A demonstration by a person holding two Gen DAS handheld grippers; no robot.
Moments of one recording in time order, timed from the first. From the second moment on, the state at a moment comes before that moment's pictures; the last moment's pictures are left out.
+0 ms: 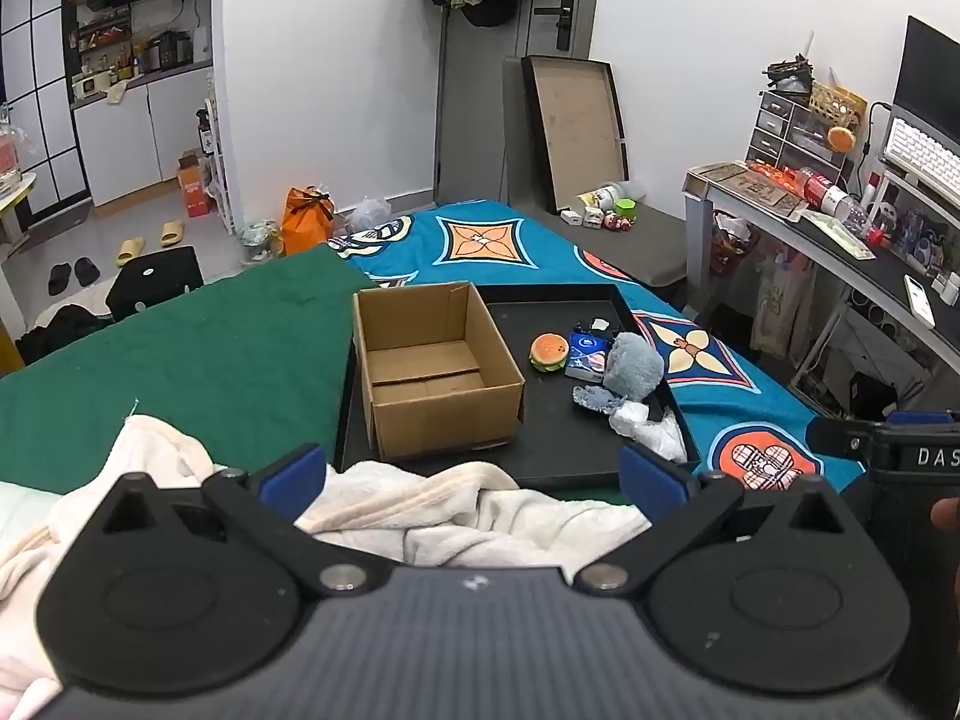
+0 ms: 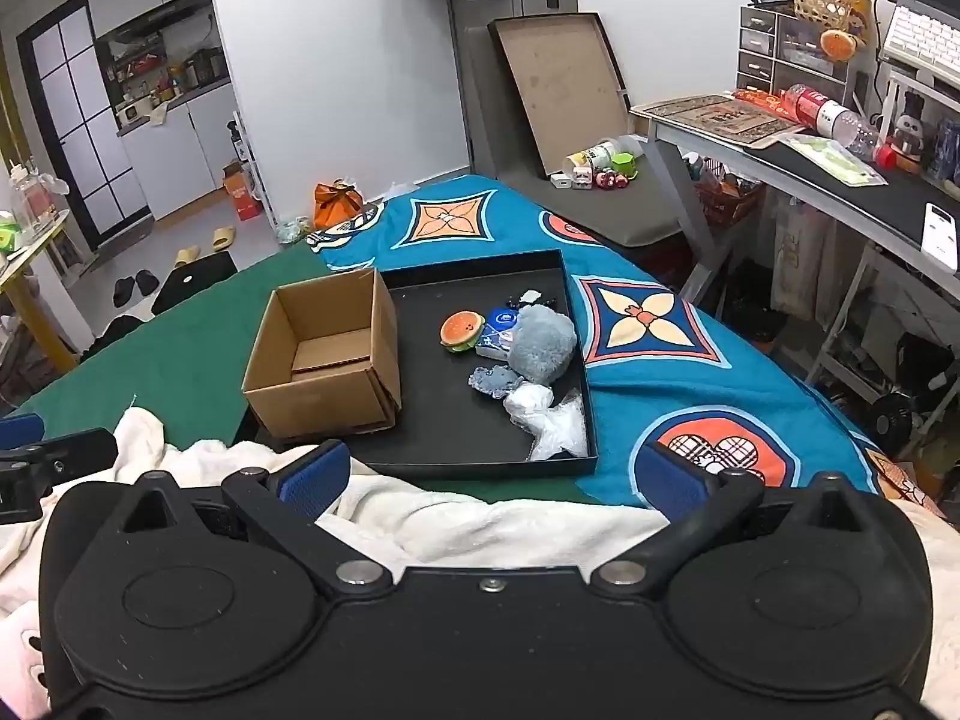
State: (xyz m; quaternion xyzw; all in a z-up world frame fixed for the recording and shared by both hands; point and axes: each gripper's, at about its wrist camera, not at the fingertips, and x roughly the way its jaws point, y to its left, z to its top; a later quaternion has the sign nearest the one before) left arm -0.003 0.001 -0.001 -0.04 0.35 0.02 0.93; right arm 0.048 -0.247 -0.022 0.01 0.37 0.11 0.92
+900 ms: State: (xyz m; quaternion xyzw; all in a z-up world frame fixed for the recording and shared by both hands) left arm -0.009 0.000 0.007 -0.04 0.35 0.03 0.94; right arm 0.044 -0.244 -0.021 0.01 0.36 0.11 0.92
